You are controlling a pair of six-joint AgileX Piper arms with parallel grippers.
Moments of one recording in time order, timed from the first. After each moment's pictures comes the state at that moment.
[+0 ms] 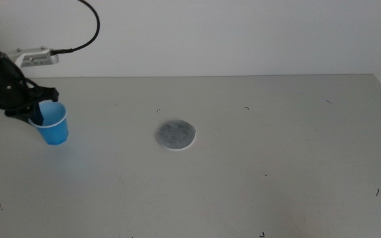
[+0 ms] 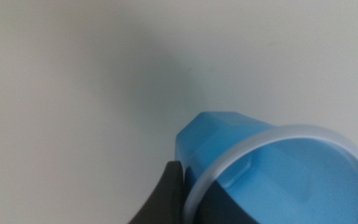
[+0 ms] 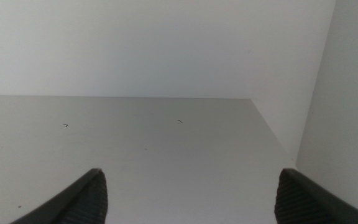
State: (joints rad) left arm 0.16 2.00 -1.60 -0.16 1.00 0.17; right arm -0.05 -0.02 0.03 -0.03 0.14 0.03
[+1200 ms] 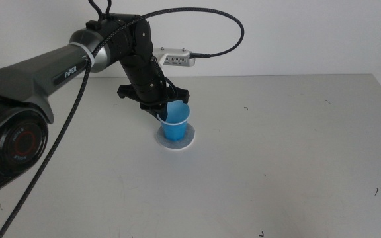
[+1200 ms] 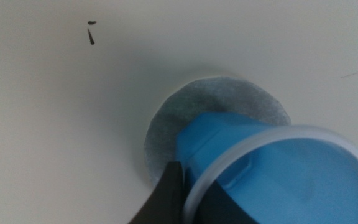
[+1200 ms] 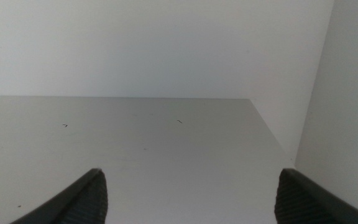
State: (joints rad) left arm -0.36 2.26 -1.99 -0.15 1.08 -0.04; right arm -0.05 -0.02 0.03 -0.03 0.14 0.03
